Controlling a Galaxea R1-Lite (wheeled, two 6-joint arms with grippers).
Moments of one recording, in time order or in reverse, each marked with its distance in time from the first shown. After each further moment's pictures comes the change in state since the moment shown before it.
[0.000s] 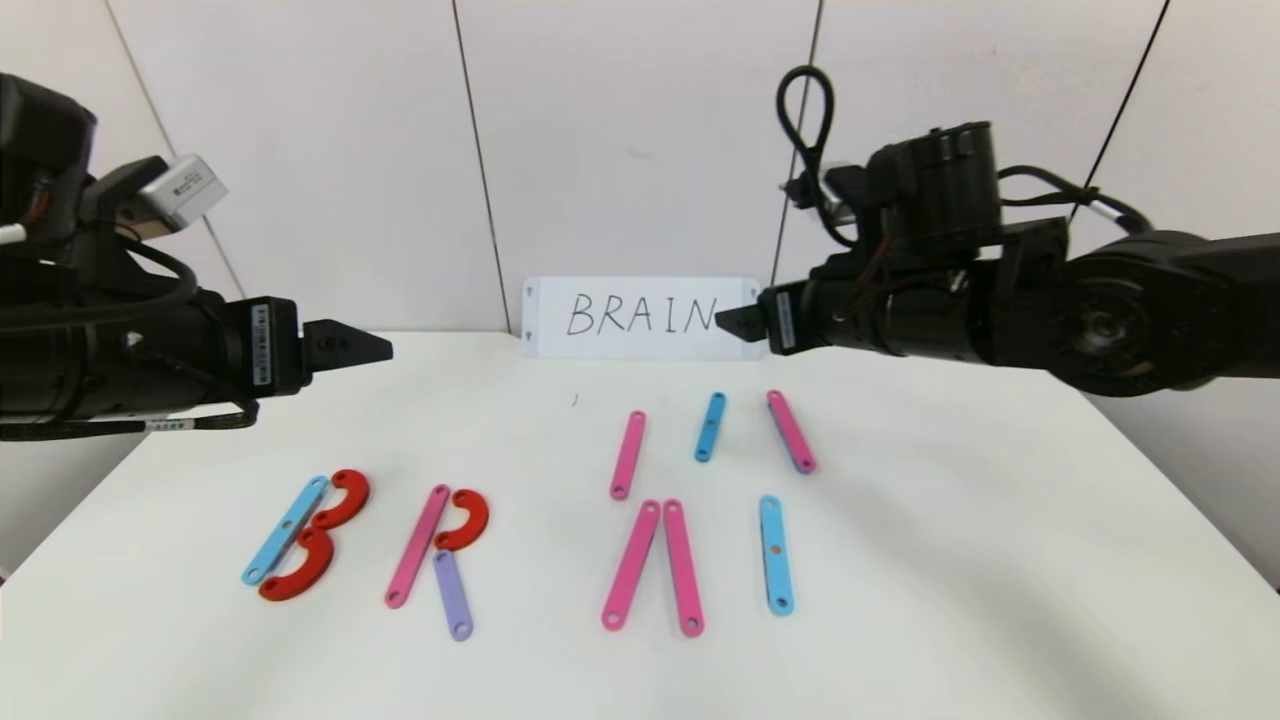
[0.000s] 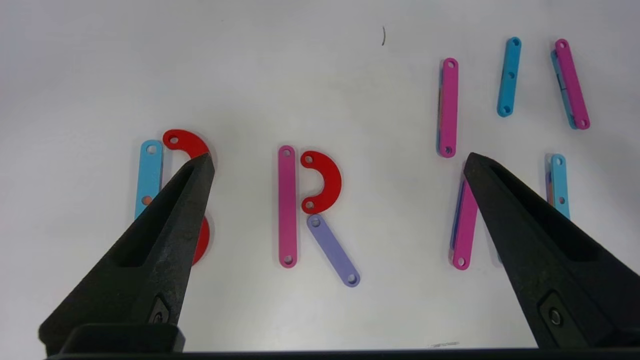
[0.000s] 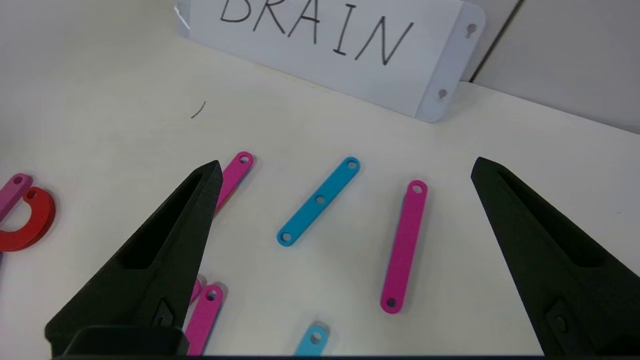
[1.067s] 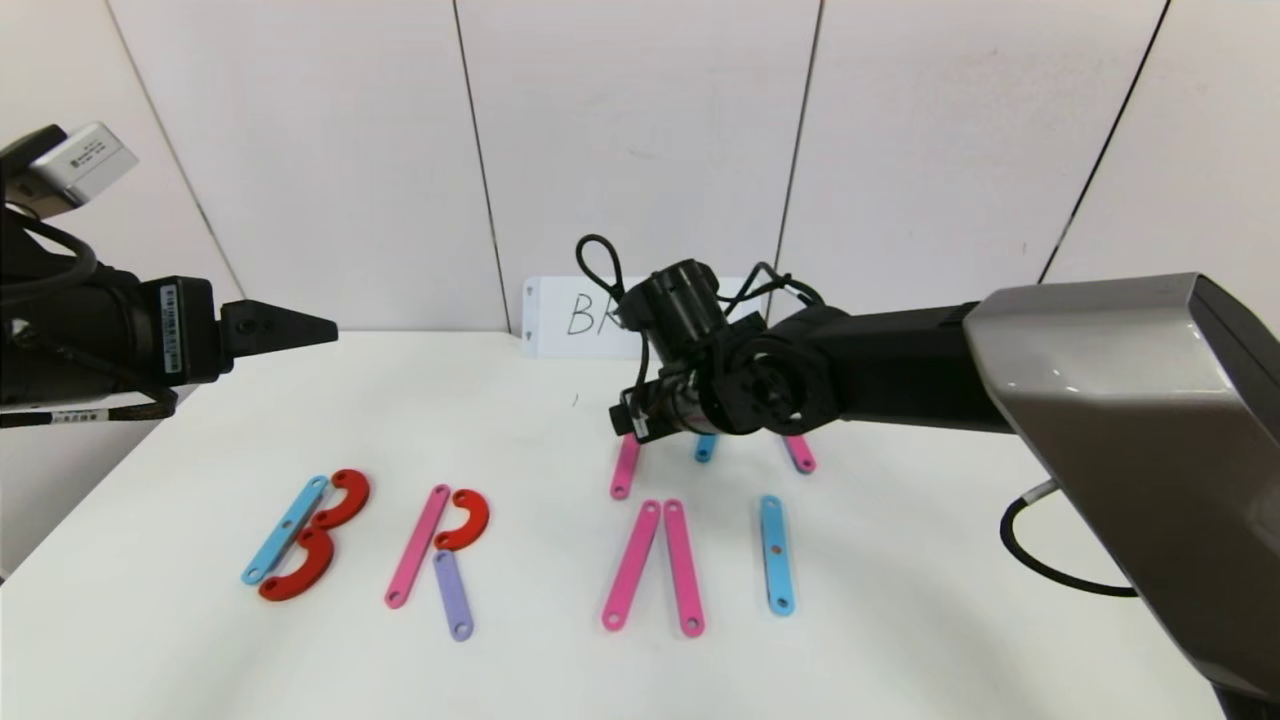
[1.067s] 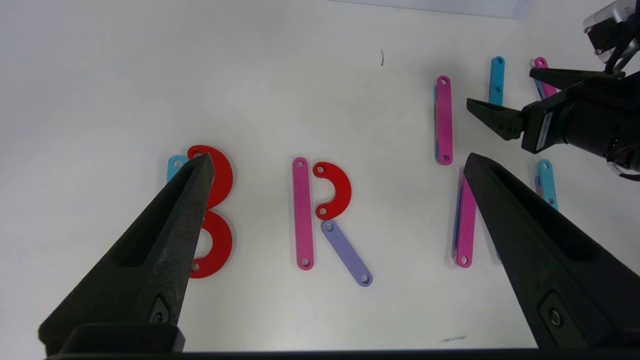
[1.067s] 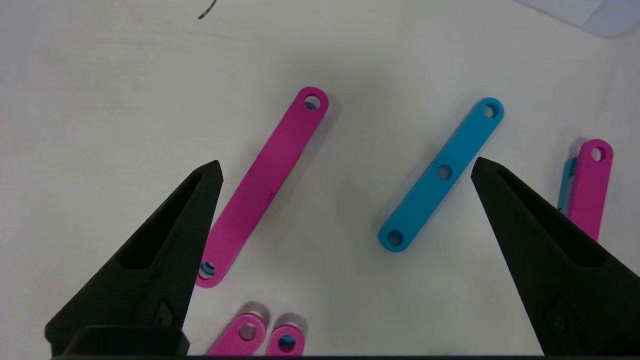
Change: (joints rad) left arm 0.136 -0.072 0.003 0.008 -0.139 0.077; right arm 0.196 0.430 -0.442 0.317 -0.220 0.119
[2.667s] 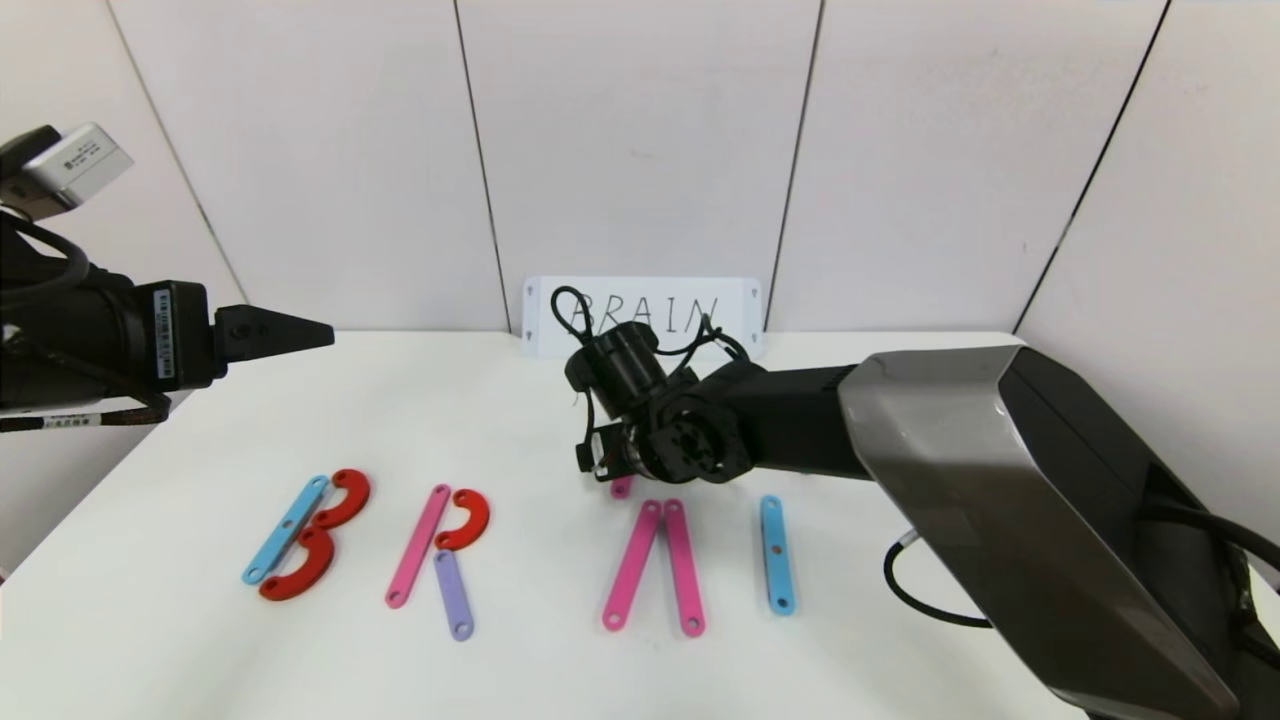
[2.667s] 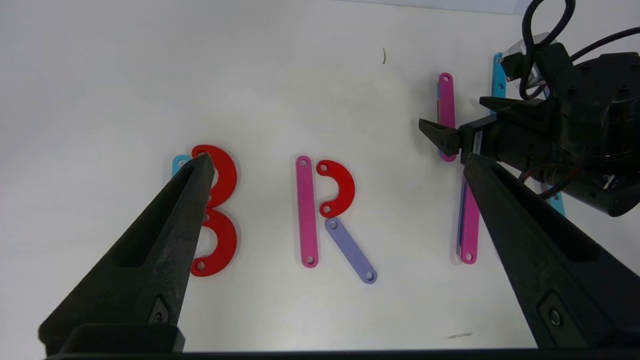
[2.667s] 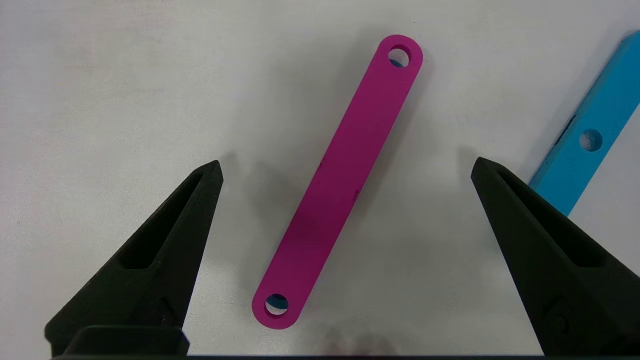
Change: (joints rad) left arm 0.000 -0.010 0.008 0.001 0.000 0.017; right arm 0.058 0.164 -0.119 0.035 -0.054 0.163
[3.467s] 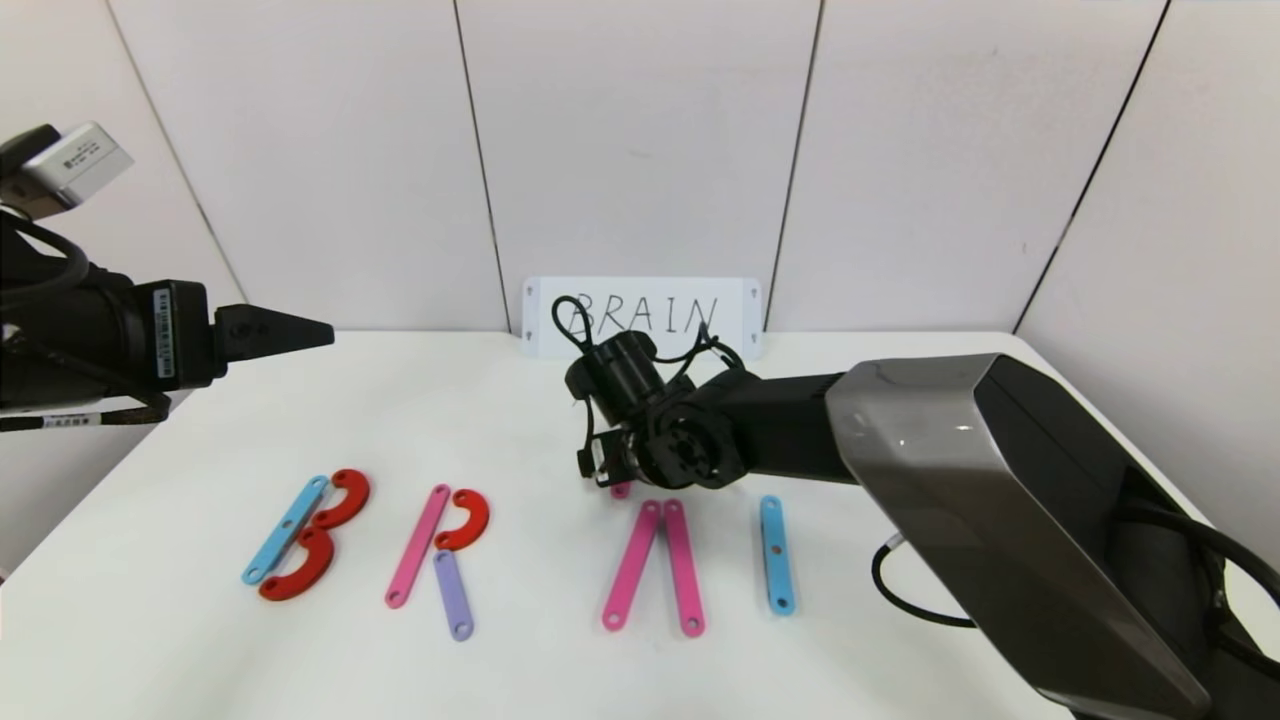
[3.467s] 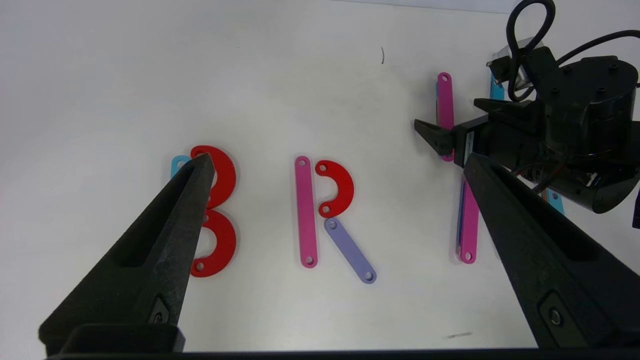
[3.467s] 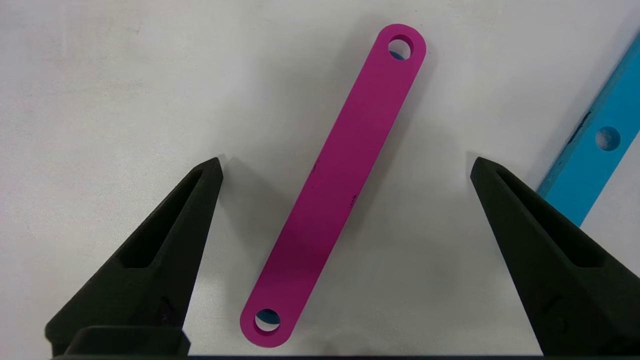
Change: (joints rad) left arm 0.000 -0.001 0.000 -0.001 0.000 0.000; right arm -0.001 0.023 -0.005 -0.007 -0.005 -0.001
